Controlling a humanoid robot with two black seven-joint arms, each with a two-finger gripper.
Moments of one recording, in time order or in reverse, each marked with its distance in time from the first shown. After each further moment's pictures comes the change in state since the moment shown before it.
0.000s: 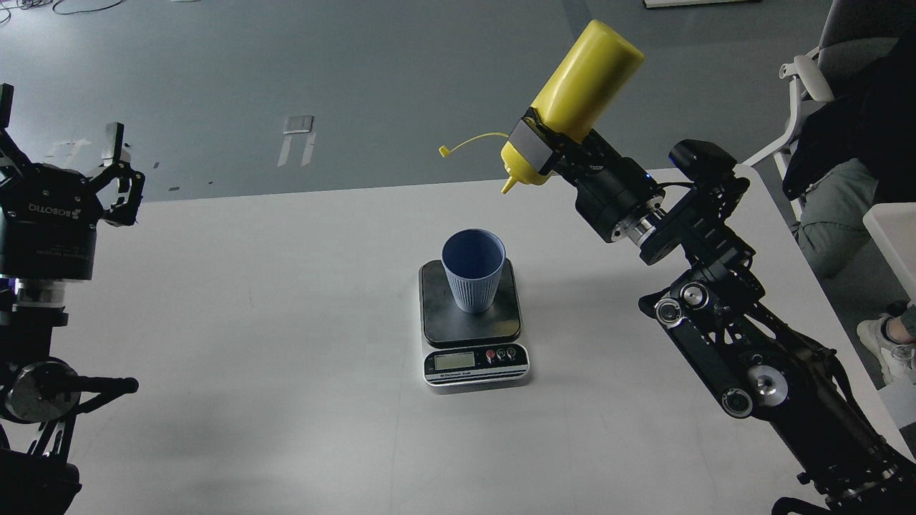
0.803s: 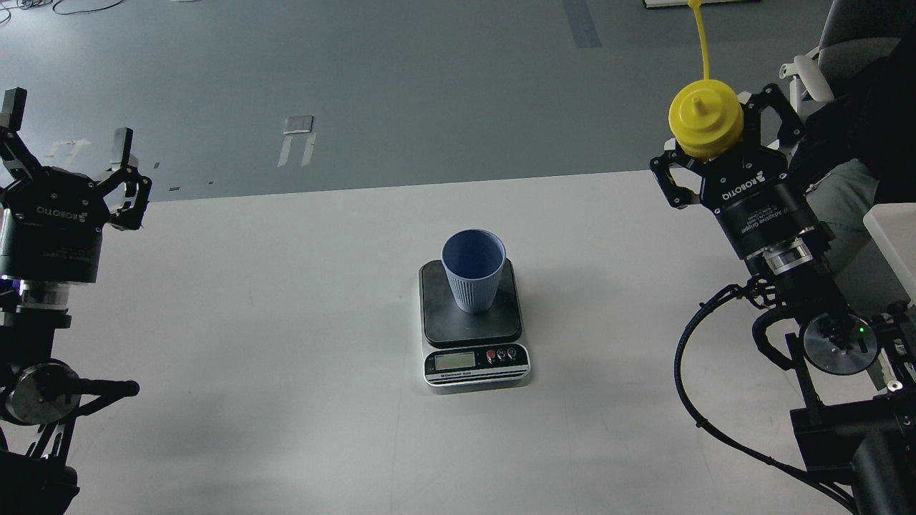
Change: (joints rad) left arm 0.003 0.014 0.015 0.001 0.003 0.000 0.010; right arm -0.283 0.003 0.428 -0.041 1.531 0.366 -0.259
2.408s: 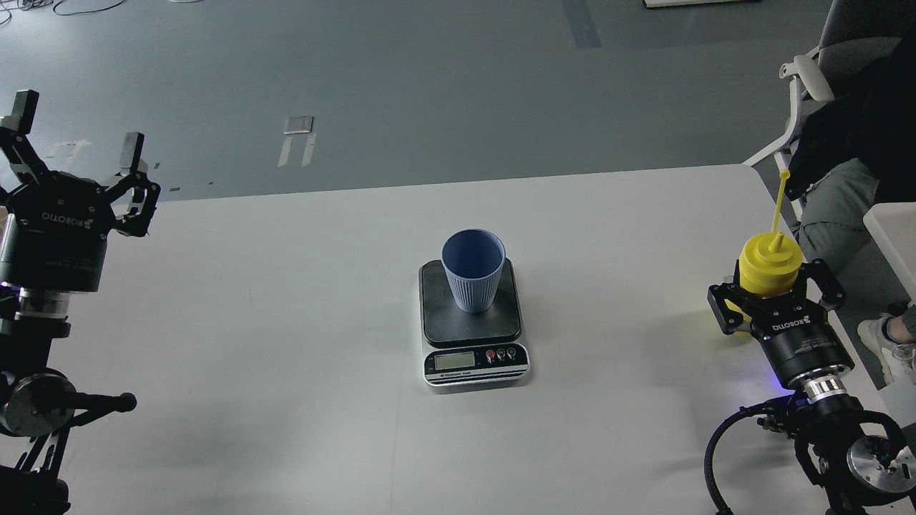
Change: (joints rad) left arm 0.055 0.026 0.006 -0.089 0.010 0.000 0.001; right arm -0.196 0.001 0.117 -0.197 0.399 0.000 -0.121
